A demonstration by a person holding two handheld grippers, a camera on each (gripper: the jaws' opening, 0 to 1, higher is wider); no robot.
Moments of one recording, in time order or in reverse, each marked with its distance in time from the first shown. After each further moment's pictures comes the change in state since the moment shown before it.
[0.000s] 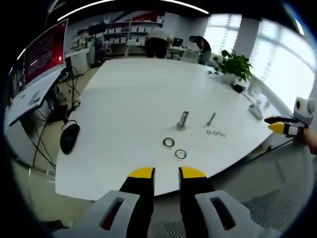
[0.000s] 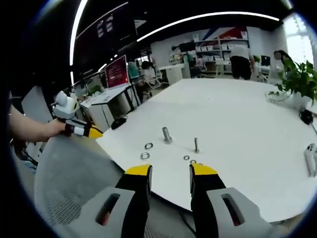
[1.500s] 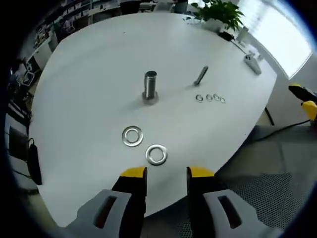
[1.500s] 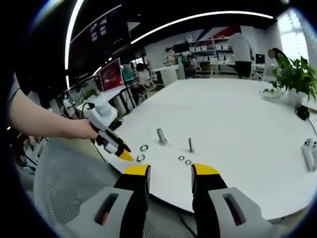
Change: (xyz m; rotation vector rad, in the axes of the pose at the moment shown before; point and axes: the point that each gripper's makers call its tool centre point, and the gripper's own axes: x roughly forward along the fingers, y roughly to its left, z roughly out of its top) left arm 0.130 -0.050 -0.028 0.209 0.450 -0.103; right arm -0.001 -0.010 0.001 0.034 -0.019 -0.030
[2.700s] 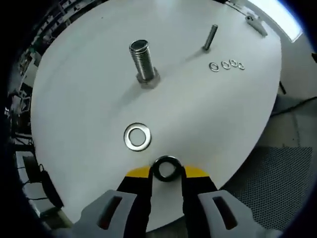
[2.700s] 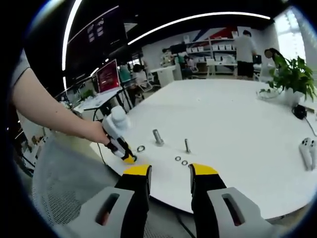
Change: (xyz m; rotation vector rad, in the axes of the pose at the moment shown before) left arm 0.028 0.026 -0.012 0.205 0.213 0.091; right arm -0.001 -0.005 0.001 0.004 -0.004 -0.025
